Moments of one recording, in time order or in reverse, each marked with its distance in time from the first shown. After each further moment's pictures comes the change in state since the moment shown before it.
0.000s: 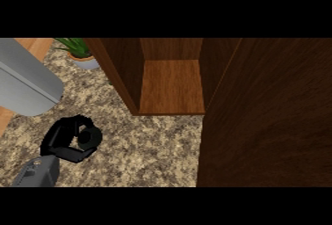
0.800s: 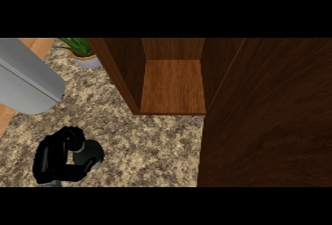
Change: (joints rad) left arm 0.328 -0.172 -0.001 -0.607 0.070 0.304 0.048; right arm 0.041 -0.007 -0.042 -0.002 -0.007 0.038 -0.016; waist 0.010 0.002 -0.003
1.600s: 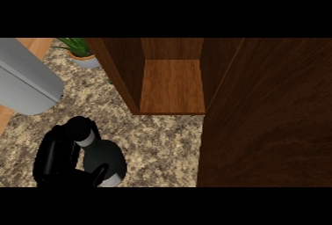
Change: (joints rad) left arm 0.070 -0.095 -0.236 -0.579 0.020 0.141 0.494; right arm -0.037 0.017 0.006 0.004 -0.006 -0.010 0.037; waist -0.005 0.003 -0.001
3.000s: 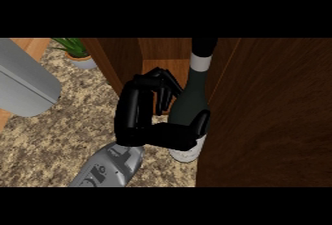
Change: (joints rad) left arm -0.588 -0.016 -0.405 0.171 -0.041 0.693 0.267; right arm 0.031 0.004 -0.033 0.004 -0.018 0.048 -0.027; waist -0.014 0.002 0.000
